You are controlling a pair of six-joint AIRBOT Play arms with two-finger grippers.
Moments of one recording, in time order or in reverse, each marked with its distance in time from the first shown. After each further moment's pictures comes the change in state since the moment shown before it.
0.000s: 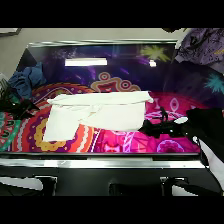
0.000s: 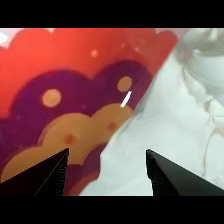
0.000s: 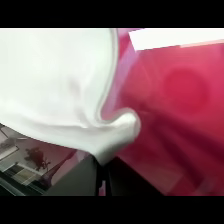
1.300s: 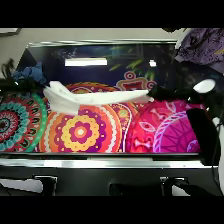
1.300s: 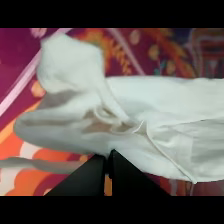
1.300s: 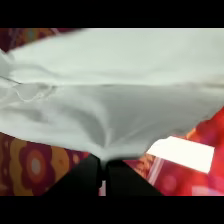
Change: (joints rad) left arm -0.162 0.060 0.274 -0.311 -0.010 0.176; right arm 0.001 0.092 0.616 -0.174 0.137 0.090
